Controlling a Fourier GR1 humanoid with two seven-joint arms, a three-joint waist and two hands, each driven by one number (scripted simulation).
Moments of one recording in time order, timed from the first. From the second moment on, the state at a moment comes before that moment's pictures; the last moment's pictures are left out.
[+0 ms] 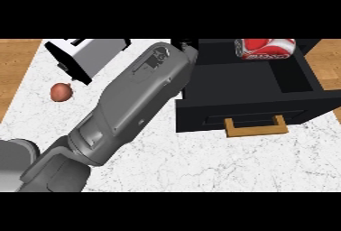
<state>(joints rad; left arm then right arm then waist) -1.37 0.00 -0.39 -0.62 0.70 0.68 -0.04 0.38 -0.03 -0.66 -2.29 -0.54 0.44 0.29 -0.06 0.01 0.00</state>
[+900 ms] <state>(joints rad) -1.41 0.00 -0.57 -0.48 0.87 0.76 -0.09 0.35 -0.05 -0.66 -2.31 -0.55 0.43 0.33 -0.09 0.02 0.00</state>
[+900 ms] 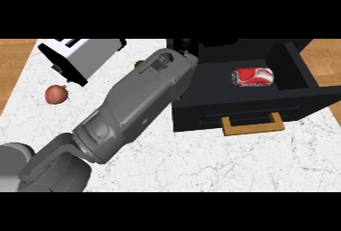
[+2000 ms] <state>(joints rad) -1.40 0.00 -0.60 -0.48 1.02 0.77 -0.27 0.20 -0.11 -0.61 -2.38 -0.25 0.50 0.15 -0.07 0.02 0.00</state>
